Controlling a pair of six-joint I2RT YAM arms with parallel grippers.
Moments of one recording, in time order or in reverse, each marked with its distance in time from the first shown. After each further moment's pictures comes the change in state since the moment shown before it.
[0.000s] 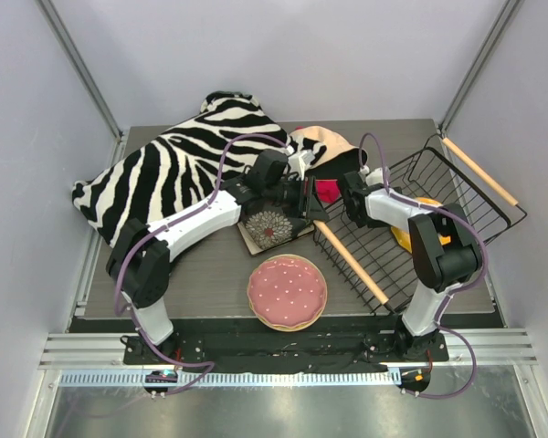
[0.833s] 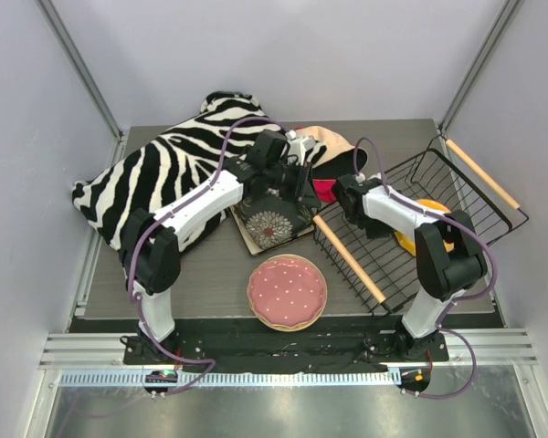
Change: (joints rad) left arm 0.080 0.117 0.242 -0.217 0.055 0.158; right arm 0.059 -0.068 0.067 -0.364 -0.065 0.056
